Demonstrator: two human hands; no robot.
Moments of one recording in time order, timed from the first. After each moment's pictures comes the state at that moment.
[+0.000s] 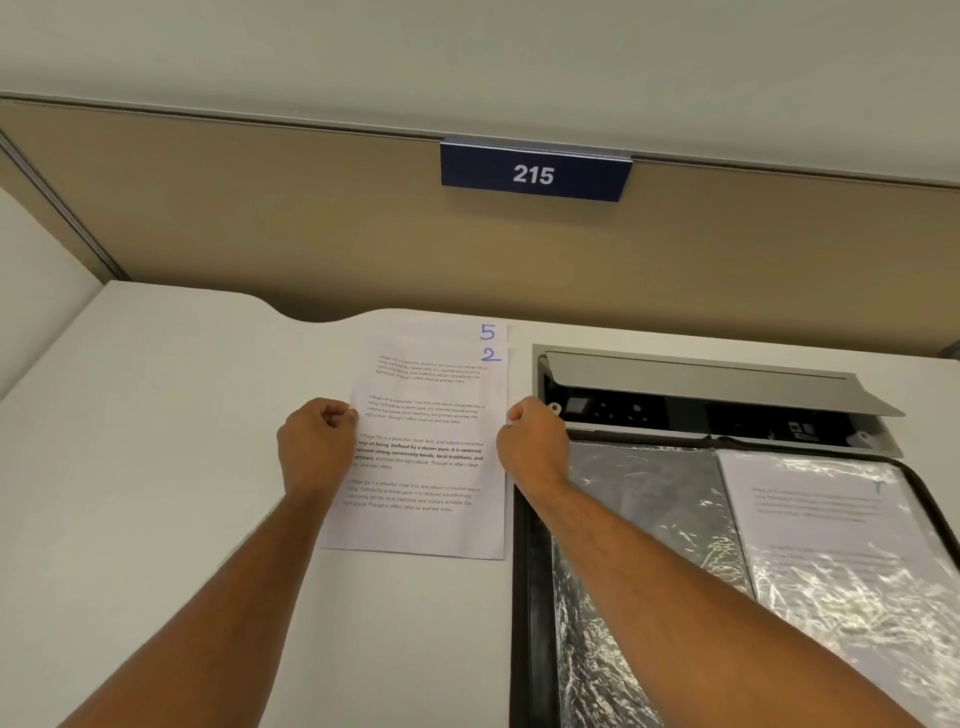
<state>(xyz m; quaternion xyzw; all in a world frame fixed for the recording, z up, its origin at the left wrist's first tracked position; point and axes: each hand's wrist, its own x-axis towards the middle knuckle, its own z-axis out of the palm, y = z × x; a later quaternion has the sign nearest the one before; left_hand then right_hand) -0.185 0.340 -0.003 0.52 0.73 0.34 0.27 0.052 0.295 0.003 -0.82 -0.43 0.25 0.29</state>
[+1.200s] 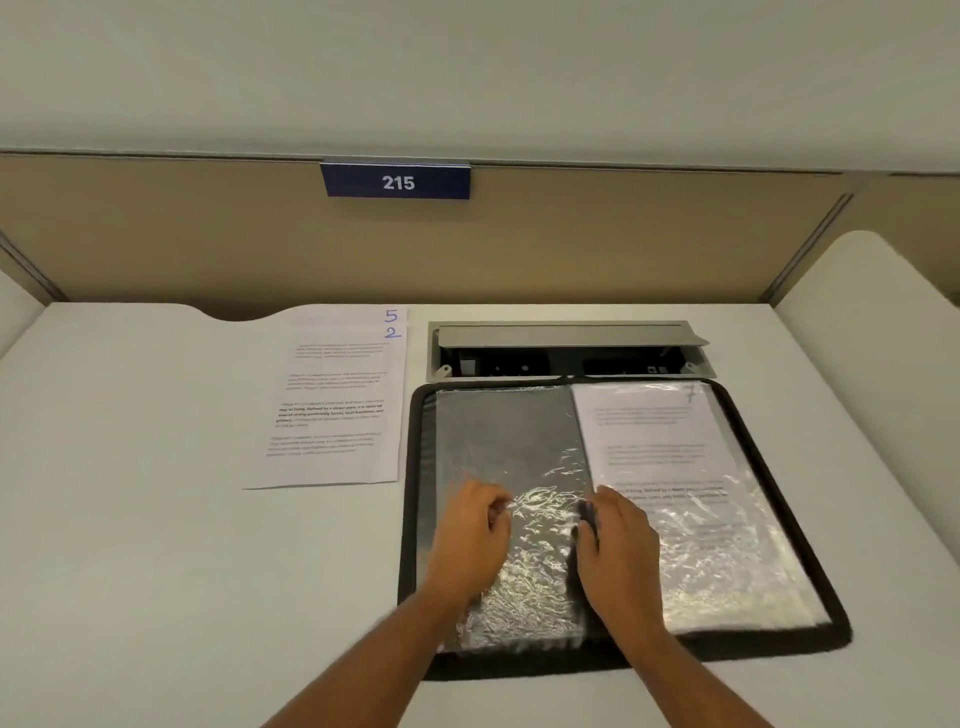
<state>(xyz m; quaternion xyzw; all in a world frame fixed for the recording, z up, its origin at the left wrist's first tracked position) 0.021 0.081 0.015 0.75 0.48 0.24 0.39 0.197 -0.012 0.002 -0.82 -0.49 0.05 0.27</state>
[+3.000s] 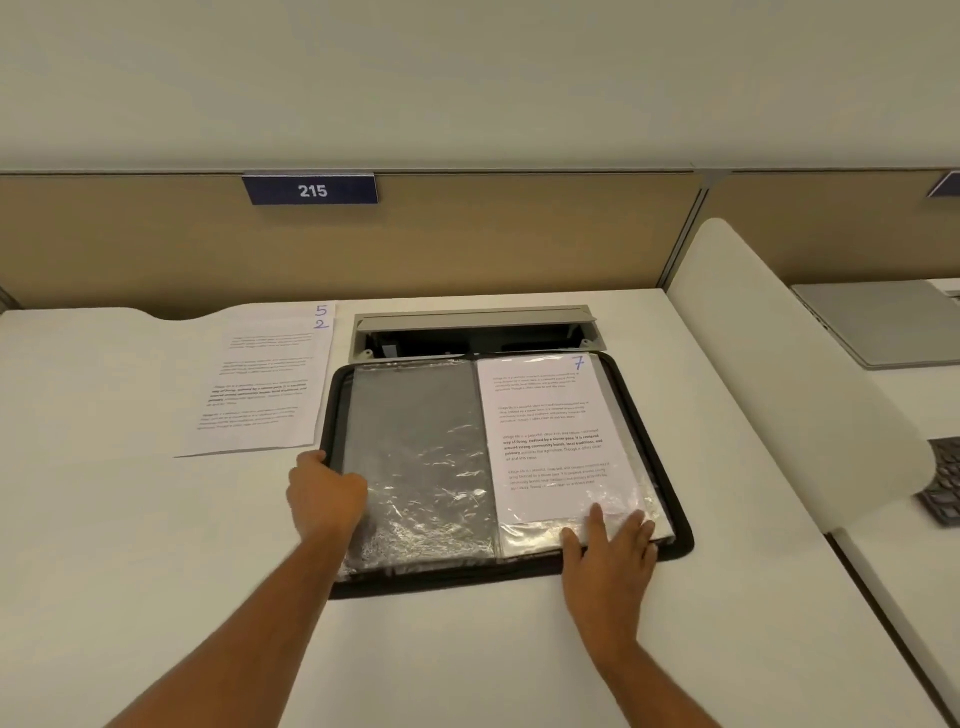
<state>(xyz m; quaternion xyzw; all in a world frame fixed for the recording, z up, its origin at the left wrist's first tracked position) 0.015 0.049 0.048 0.50 0.76 0.27 0.32 0.268 -0.149 -0.026 -0.92 -0.37 -0.01 0.15</state>
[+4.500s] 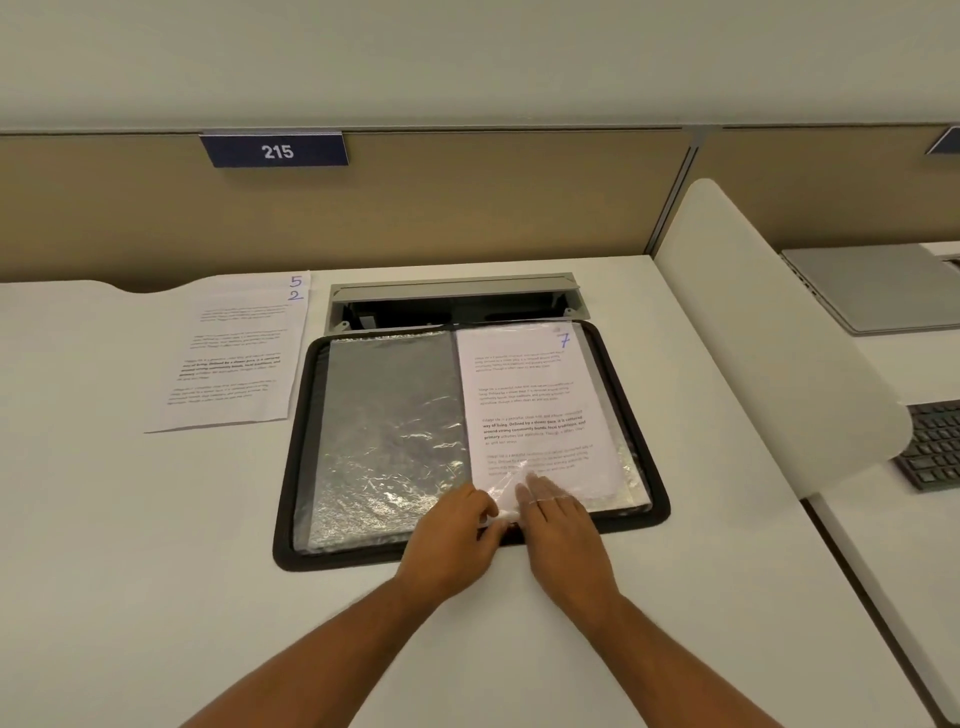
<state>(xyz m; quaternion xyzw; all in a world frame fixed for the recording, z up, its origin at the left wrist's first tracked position) 0.115 -0.069 0.010 0.86 0.40 0.16 0.27 0.289 -0.154 -0.040 -0.72 -0.68 -0.05 0.15</state>
